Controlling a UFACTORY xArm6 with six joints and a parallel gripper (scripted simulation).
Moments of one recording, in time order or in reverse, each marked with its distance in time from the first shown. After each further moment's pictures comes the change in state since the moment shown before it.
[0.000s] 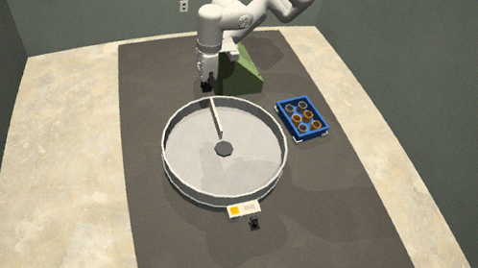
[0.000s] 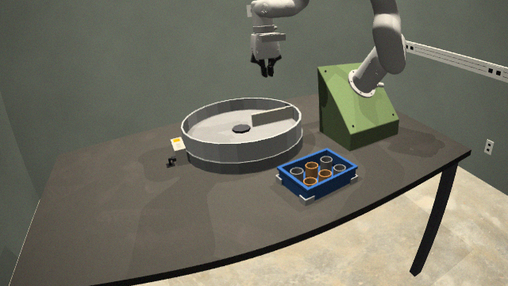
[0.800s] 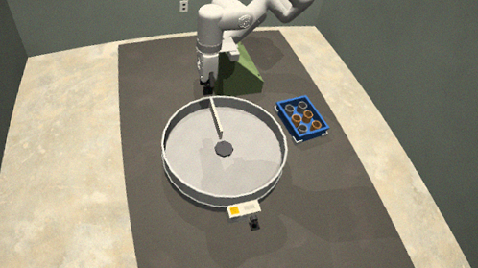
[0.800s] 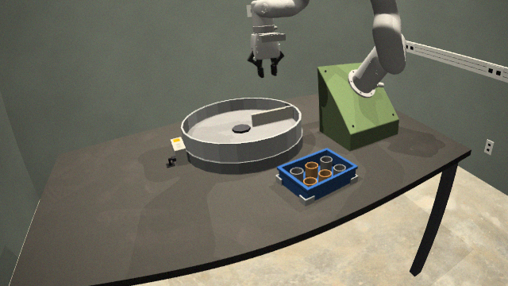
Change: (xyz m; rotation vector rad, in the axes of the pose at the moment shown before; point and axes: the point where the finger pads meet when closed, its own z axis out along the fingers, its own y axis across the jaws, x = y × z) arm 0.000 0.000 0.000 0.000 0.000 0.001
